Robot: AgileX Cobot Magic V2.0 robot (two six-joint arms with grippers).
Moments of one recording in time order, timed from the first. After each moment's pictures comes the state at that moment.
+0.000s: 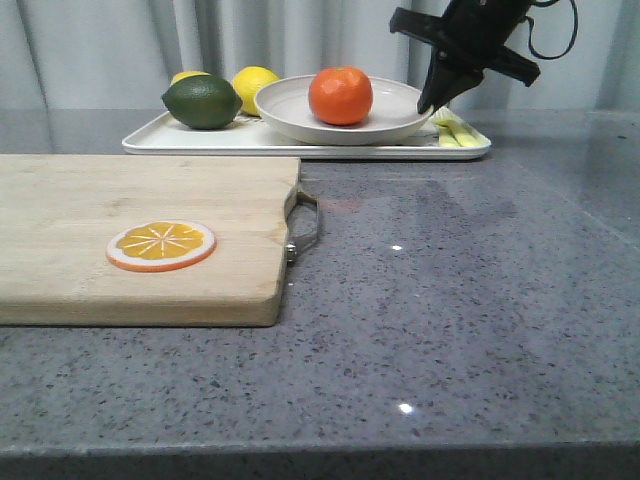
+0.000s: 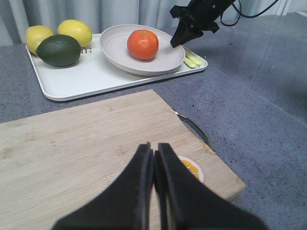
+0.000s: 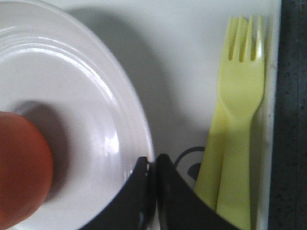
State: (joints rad) left arm -0.46 0.44 -0.53 -0.29 0.44 0.12; right arm 0.14 2.40 -2.44 0.34 1.11 0.13
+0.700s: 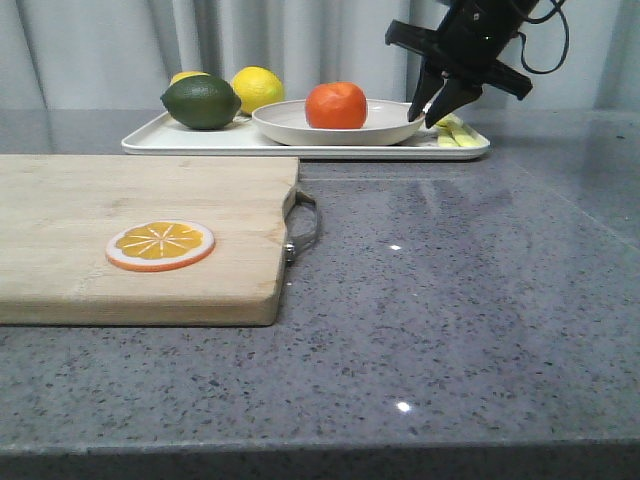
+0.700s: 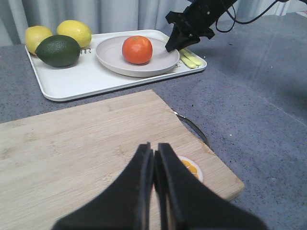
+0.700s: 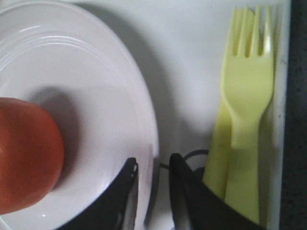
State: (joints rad) left arm -0.46 0.44 -0.53 -0.29 0.44 0.12; right arm 0.14 2.43 -2.48 0.36 1.12 0.14
